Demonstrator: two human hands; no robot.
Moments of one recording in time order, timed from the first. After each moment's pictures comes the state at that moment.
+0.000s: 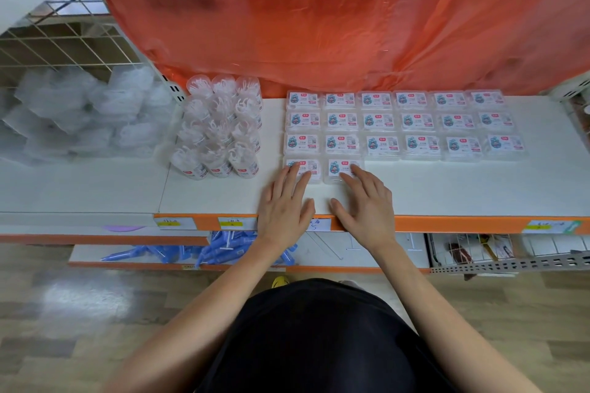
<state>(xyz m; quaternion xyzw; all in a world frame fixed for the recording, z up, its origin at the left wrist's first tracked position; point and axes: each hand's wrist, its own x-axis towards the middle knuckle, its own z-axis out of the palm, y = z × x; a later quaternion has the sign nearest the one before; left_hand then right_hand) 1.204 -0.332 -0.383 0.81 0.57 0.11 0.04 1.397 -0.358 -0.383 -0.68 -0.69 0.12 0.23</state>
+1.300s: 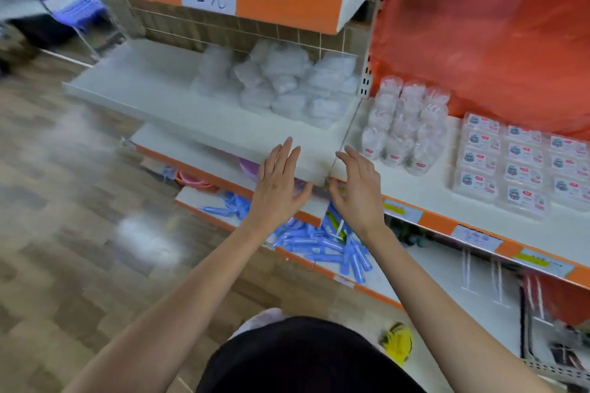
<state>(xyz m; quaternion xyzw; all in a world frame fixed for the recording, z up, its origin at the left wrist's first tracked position) 0.891 -0.411 -0.324 0.70 0.69 0.20 -0.01 1.070 -0.374 -0.318 -0.51 -0.79 0.19 0.28</state>
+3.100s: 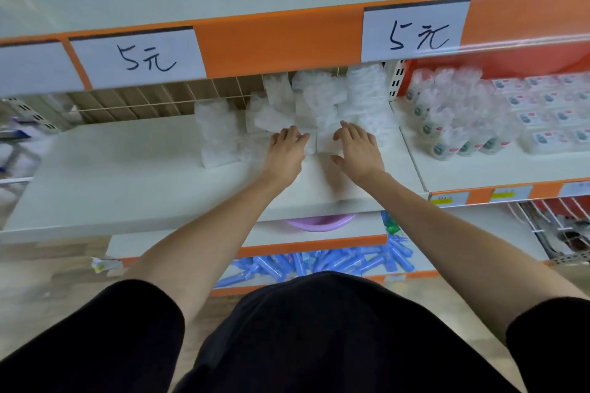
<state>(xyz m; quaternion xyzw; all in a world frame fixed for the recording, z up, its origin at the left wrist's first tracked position) 0.667 -0.184 -0.336 0.86 0.51 0.07 0.01 0.846 -0.223 -0.337 -0.70 -0.70 0.08 0.13</state>
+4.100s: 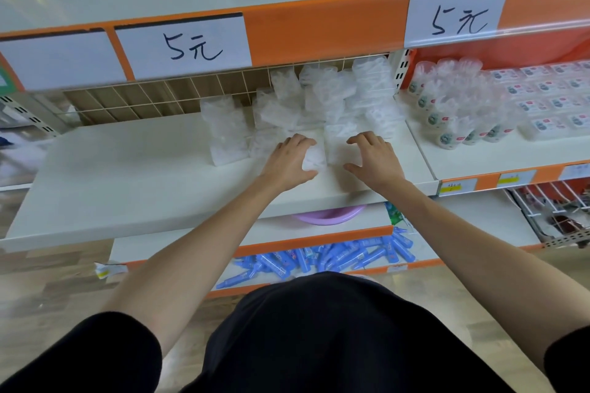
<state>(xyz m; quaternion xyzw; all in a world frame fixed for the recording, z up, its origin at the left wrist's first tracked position) 0.628 -0.198 -0.333 0.88 0.44 0.10 0.16 0.838 -0.260 -0.334 -0.72 -0.68 0.10 0.14</state>
